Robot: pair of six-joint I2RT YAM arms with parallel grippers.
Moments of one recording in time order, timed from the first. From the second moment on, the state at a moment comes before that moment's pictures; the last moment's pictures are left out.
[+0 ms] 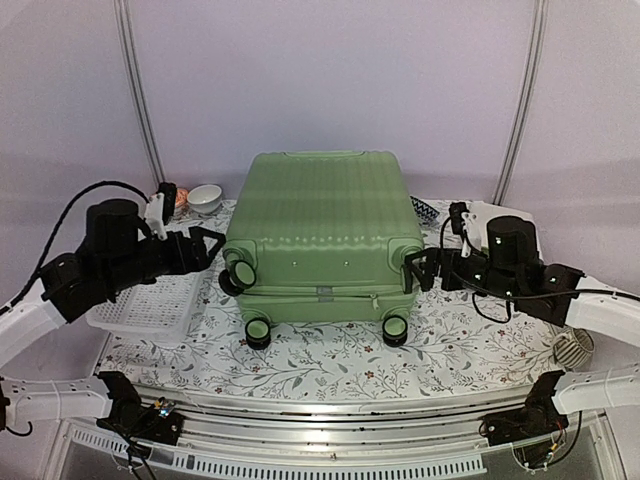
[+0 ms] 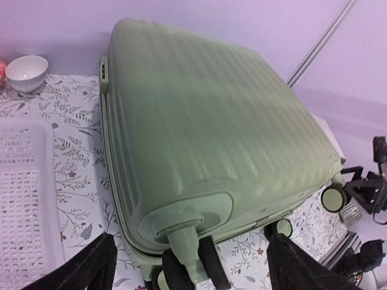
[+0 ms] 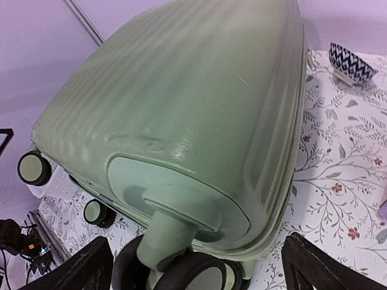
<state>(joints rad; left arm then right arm) -0.69 0.82 0.82 -0.38 -0.15 -0.51 0.74 0.99 0.70 -0.10 0.07 0.48</state>
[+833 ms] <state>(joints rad) -0.34 1.40 1.05 -0.14 0.28 -0.43 0.84 1.17 0.88 -0.29 0.02 0.61</state>
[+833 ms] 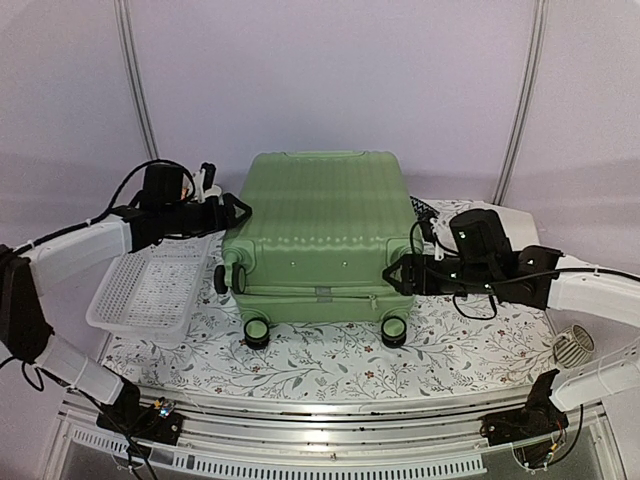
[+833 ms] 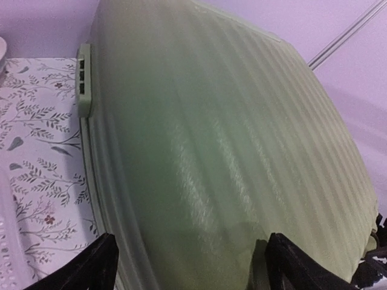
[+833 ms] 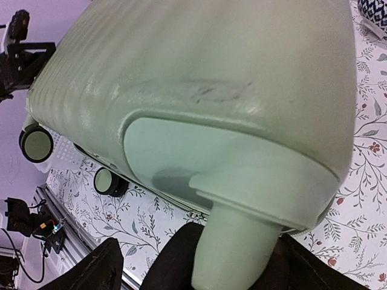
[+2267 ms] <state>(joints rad) -0.50 1.16 1.16 -0.13 0.18 -0.34 0.88 0.92 0.81 -0.48 0.23 0.76</state>
